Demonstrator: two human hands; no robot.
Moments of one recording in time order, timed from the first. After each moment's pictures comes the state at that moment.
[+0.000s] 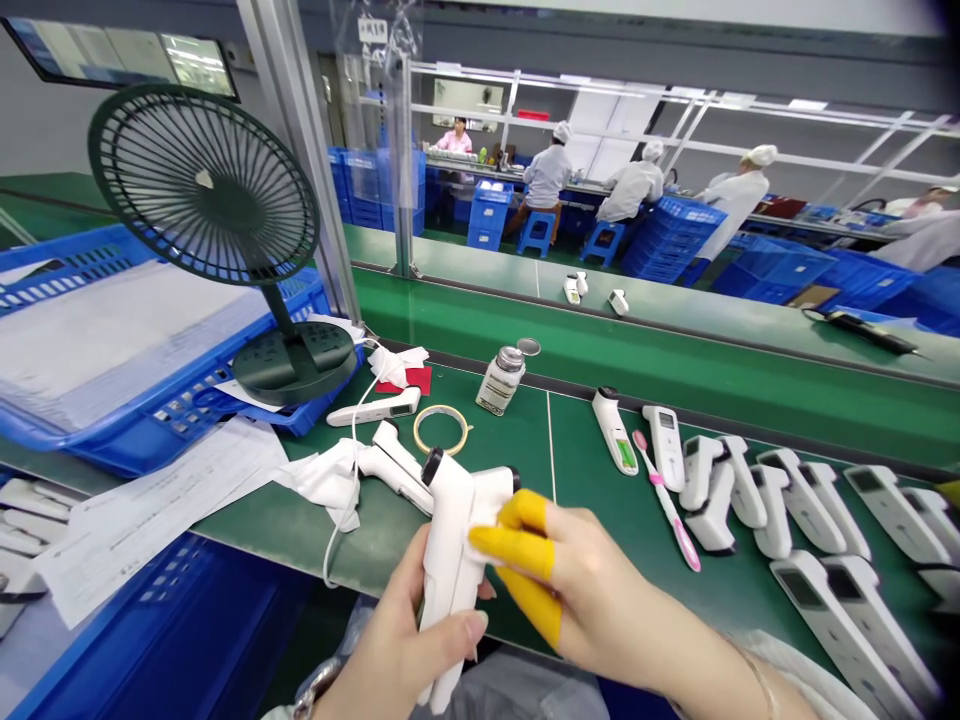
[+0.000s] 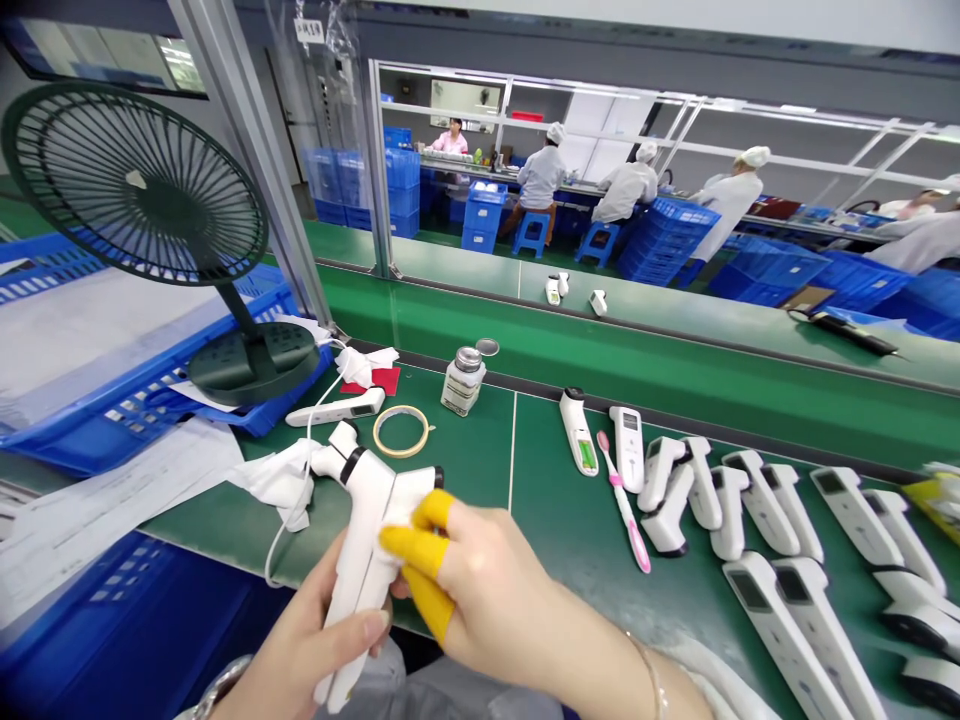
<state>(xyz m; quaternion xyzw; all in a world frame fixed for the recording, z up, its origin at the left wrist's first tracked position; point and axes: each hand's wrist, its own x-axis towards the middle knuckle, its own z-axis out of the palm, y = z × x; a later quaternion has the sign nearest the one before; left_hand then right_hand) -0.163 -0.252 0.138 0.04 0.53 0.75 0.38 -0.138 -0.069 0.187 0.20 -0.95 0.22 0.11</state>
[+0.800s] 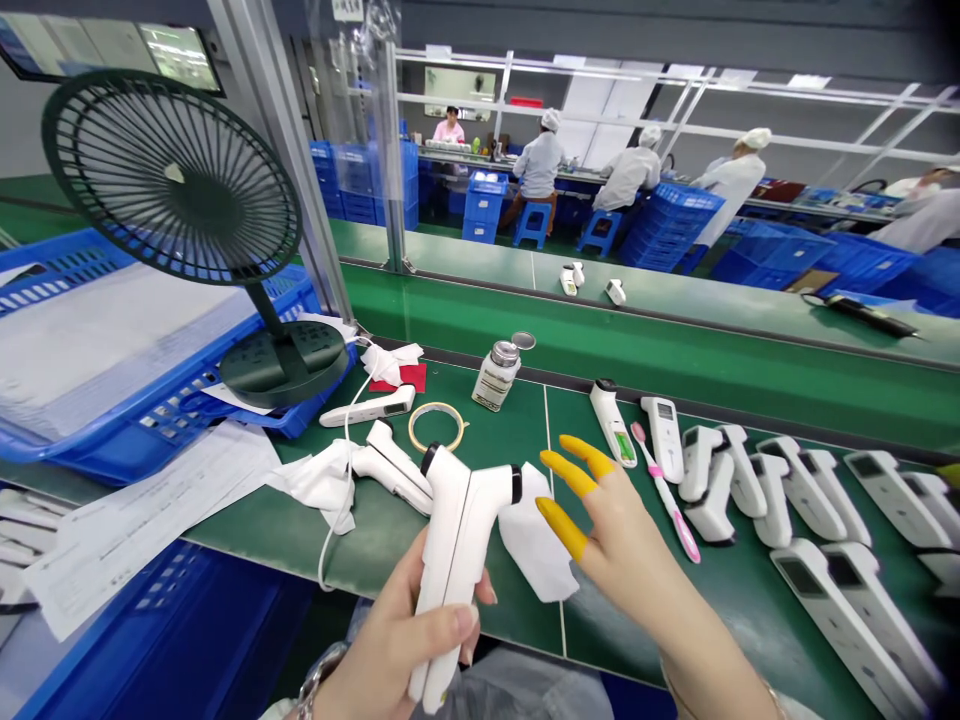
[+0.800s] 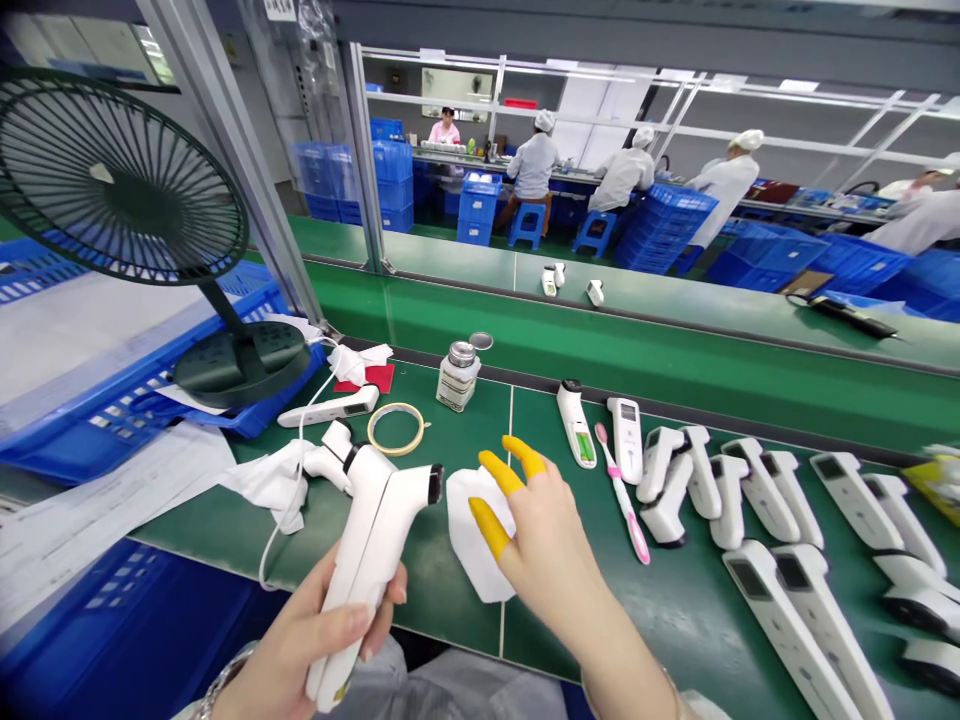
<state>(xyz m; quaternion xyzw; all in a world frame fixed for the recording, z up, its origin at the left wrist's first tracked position) -0.168 -0.244 0.136 0.06 0.44 0.80 0.41 -0.129 -0.026 0.150 -0.06 -0.97 0.18 0.13</state>
